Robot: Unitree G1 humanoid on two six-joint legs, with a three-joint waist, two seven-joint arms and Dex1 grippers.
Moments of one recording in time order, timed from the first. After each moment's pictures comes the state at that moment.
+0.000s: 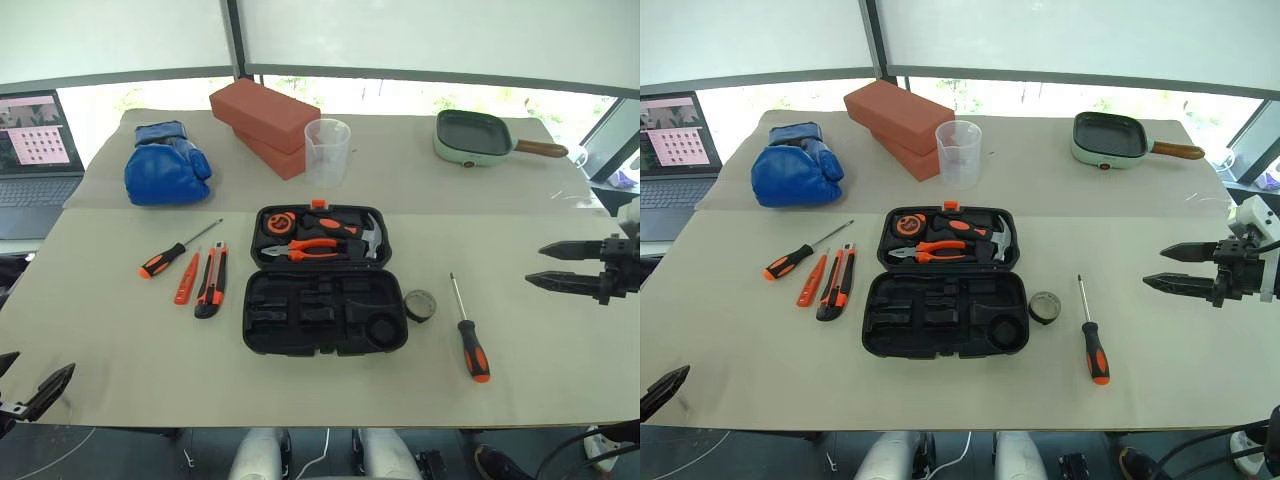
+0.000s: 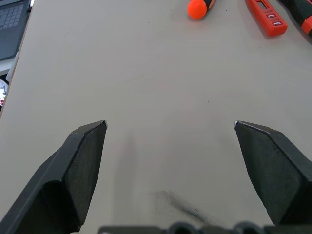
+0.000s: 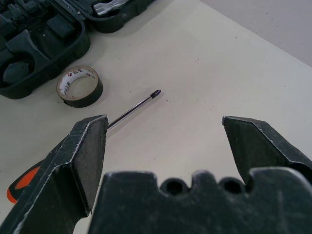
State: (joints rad) left arm 0.64 0.66 0.92 -0.26 -0.52 0.37 -0.83; right arm -0.58 -1.11 -0.13 0.72 0.32 0.23 1.53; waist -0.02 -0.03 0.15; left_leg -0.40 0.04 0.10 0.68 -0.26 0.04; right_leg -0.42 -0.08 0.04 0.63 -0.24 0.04
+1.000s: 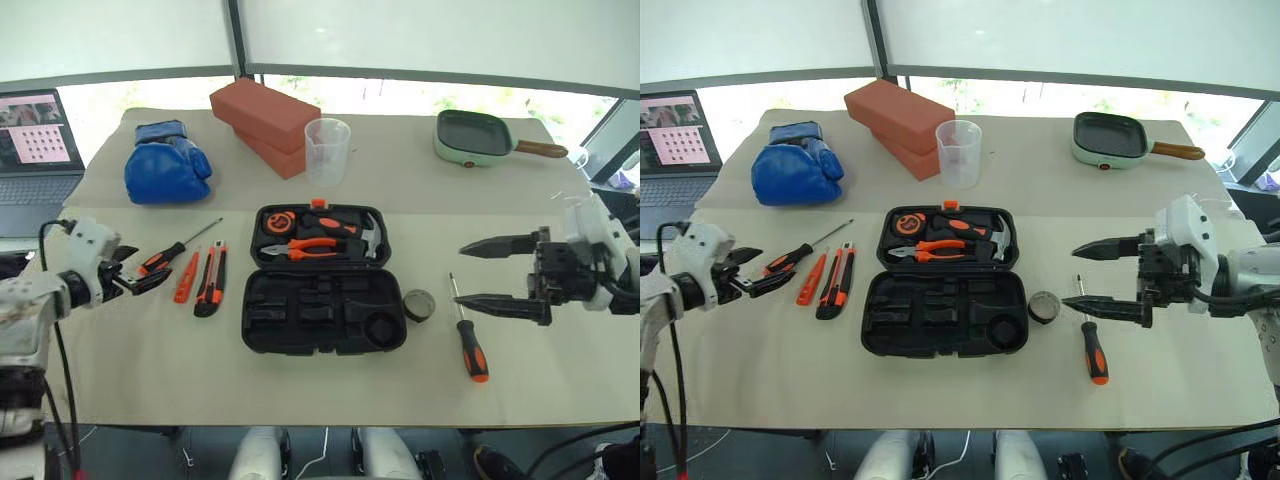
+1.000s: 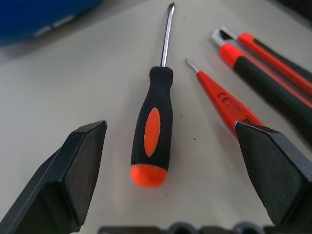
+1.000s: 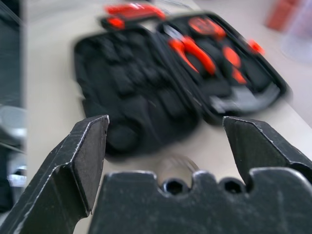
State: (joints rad) left arm -0.47 0.88 0.15 0.53 -0.23 0.31 -0.93; right arm -0.26 -1.03 -0.30 -0.39 0.73 0.61 1.24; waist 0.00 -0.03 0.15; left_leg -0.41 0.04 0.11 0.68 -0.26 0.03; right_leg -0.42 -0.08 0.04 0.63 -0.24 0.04
